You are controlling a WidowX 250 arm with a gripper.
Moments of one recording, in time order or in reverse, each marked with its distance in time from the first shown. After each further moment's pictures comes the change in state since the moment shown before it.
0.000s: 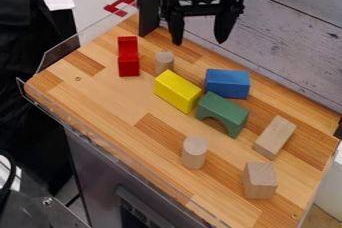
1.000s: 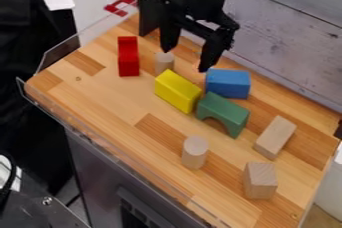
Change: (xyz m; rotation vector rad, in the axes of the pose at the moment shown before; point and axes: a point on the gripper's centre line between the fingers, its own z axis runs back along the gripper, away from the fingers) arm -0.025 0.015 -0.011 0.024 0.178 -0.777
